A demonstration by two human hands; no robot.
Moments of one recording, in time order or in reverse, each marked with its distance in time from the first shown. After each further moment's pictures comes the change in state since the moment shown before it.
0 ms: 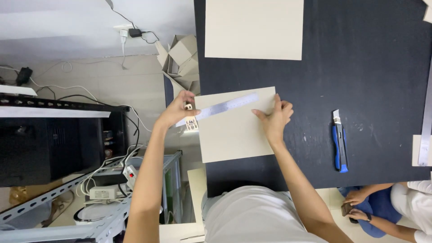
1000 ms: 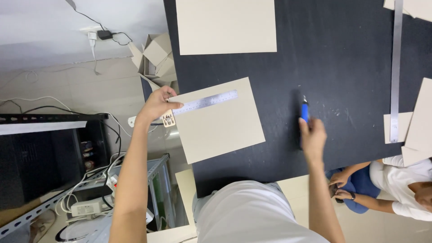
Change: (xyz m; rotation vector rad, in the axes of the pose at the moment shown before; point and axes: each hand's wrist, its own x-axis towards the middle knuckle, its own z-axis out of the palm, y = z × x) left_hand 0.023 0.023 -0.005 0.147 0.001 -0.063; right_hand -0.027 0.184 -0.098 -0.092 0.244 0.028
